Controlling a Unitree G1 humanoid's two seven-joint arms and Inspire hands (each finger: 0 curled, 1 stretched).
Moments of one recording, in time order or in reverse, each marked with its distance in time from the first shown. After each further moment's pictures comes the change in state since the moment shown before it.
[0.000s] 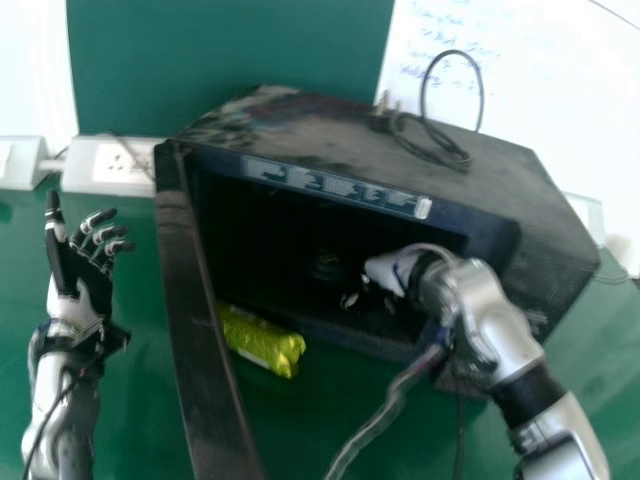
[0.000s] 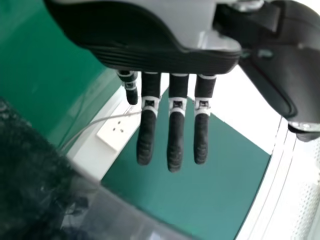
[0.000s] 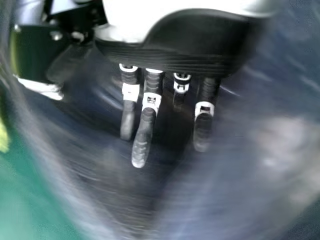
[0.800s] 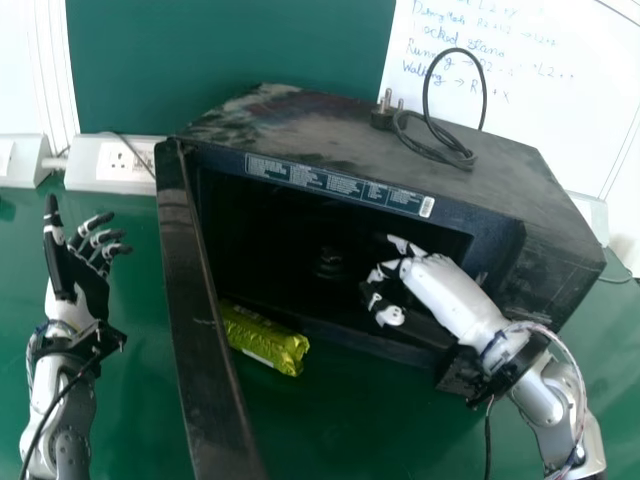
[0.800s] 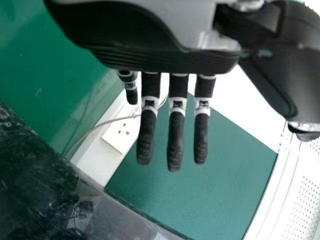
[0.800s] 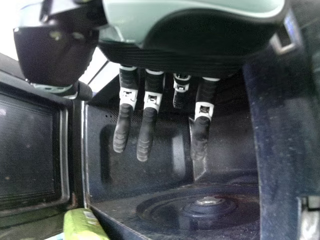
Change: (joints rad) left arm 0.001 0.009 0.016 0.038 0.001 -0.022 -0.019; right arm 0.486 -0.026 -0.465 -0.073 0.373 -0.549 -0.495
